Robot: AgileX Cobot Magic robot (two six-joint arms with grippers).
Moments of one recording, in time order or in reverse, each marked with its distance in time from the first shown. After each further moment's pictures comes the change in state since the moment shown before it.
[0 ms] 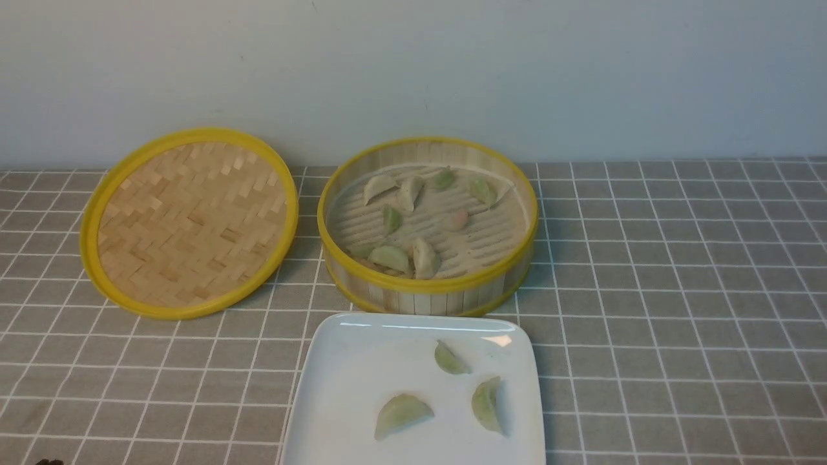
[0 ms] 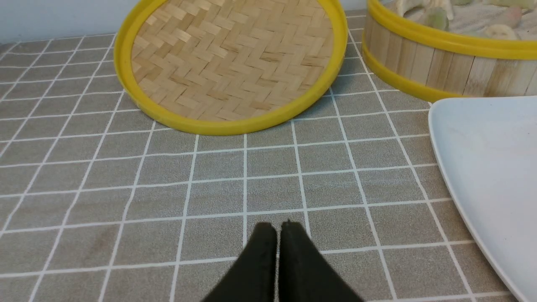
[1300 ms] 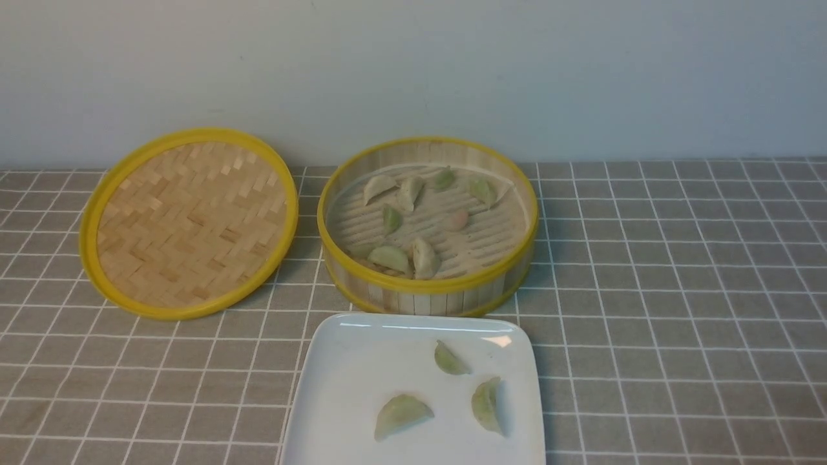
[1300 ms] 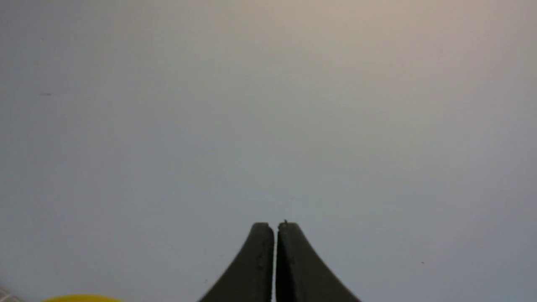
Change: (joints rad) right arm 0.000 0.000 0.003 0.136 -0.098 0.073; left arm 0.000 0.032 -0.052 -0.333 -0.766 -0.351
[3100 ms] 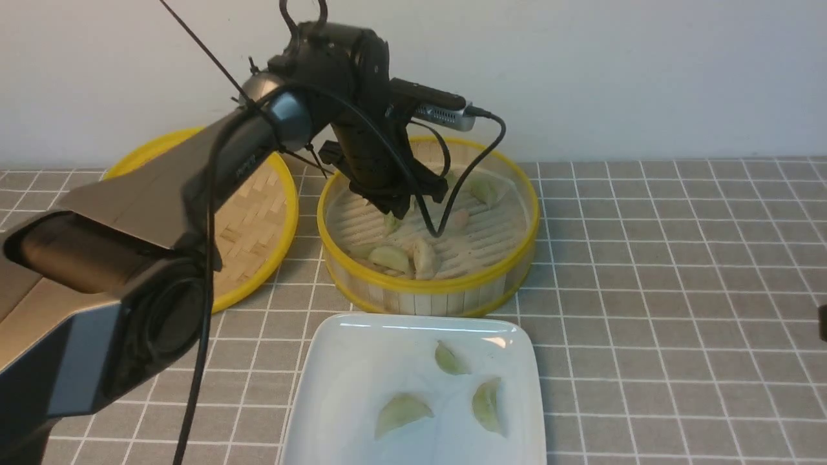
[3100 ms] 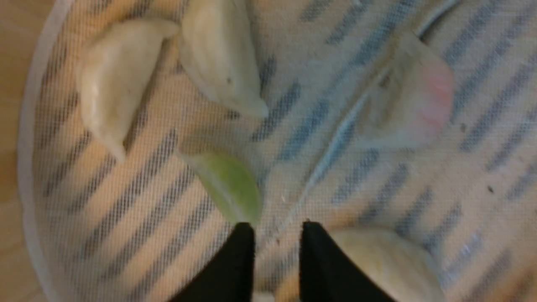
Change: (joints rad) right arm 0.191 0.760 -0.833 0.180 0.694 -0.301; left arm -0.360 2.398 -2.245 0.366 1.486 0.329
